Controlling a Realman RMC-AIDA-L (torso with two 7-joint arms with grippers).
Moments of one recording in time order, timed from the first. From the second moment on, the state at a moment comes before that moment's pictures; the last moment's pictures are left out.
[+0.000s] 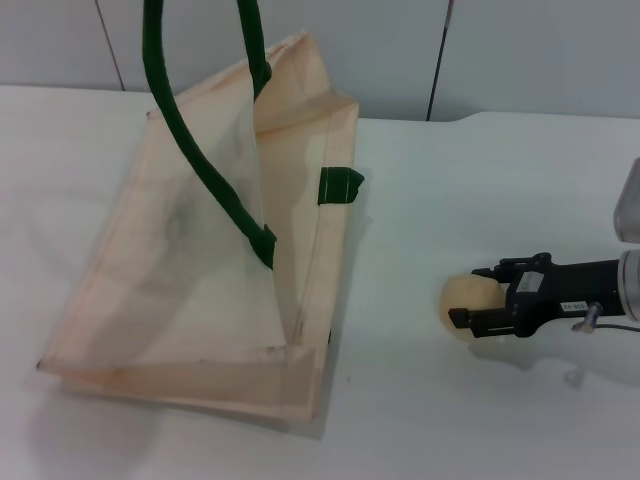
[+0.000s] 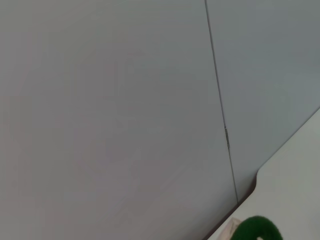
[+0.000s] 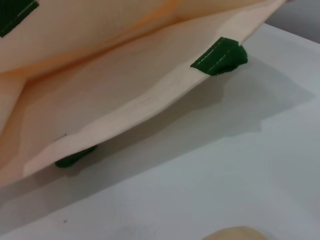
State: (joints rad) left arm -0.71 -2.03 0.93 1.85 -0.61 -1.64 0.70; right arm 0.88 2.02 0.13 -0.29 0.11 1.26 -1.91
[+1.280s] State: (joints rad) left arm -0.71 -2.03 0.93 1.86 -0.67 -1.64 0.70; right arm 1.07 2.03 0.13 -0.32 0.29 1.51 -2.01
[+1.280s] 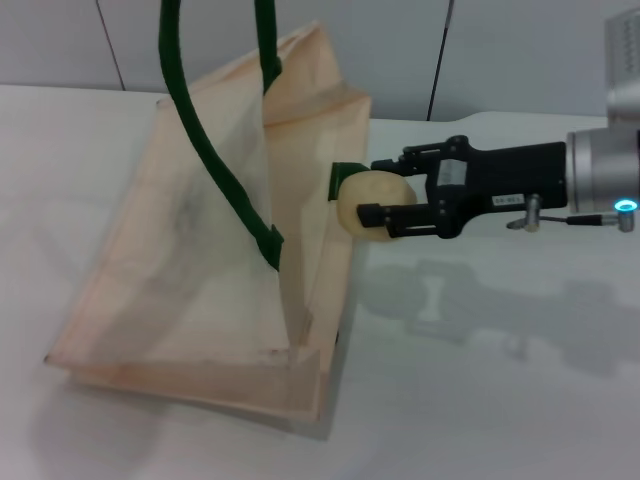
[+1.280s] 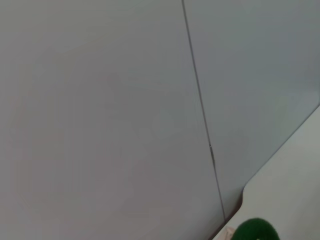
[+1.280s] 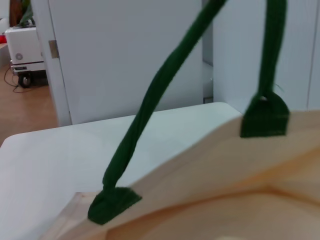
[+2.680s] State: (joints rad) left arm -0.72 -2.03 0.94 1.87 -0.72 -1.64 0.70; right arm 1.09 2.02 0.14 -0.06 0.36 1.20 -2.19
